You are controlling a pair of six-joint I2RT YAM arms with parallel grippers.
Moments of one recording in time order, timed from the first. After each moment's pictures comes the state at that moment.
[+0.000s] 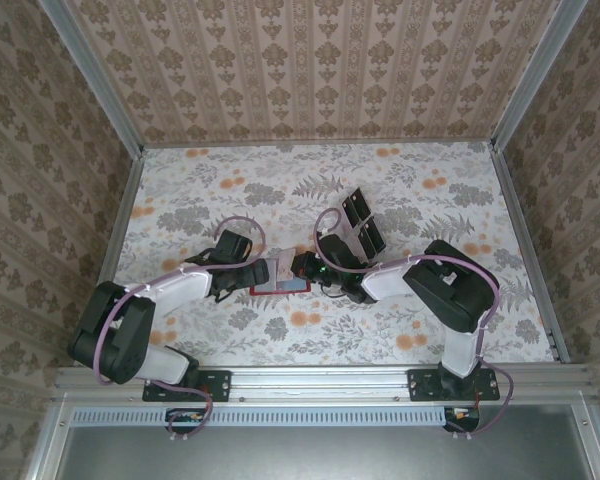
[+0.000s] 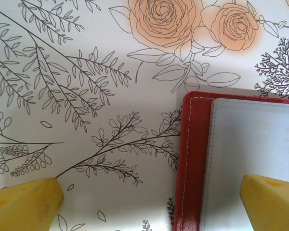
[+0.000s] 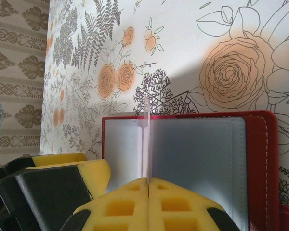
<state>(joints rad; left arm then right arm) -0.50 1.41 0.61 -0.31 -0.08 -0.59 0.78 1.85 0.79 0.52 -0.13 1.05</state>
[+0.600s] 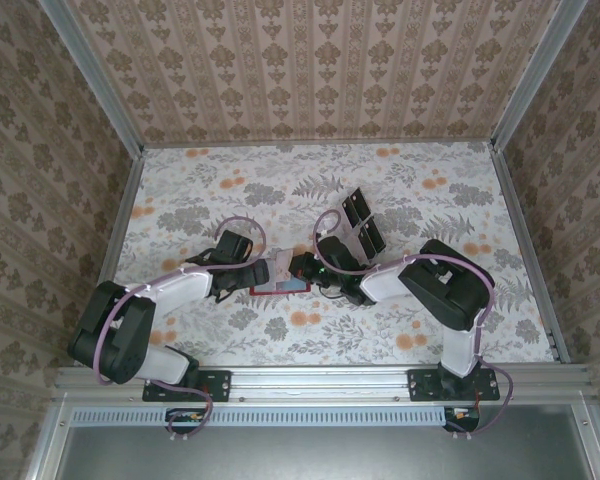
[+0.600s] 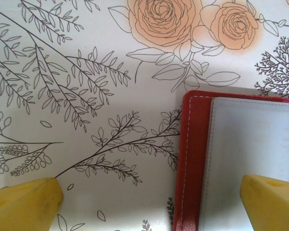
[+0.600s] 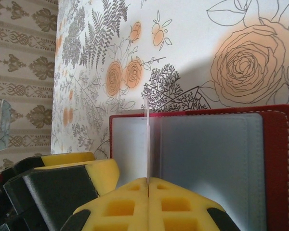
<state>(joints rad) -0.51 1.41 0.61 -0.31 -0.09 -0.59 0.78 1.88 0.78 0.59 -0.15 1.10</state>
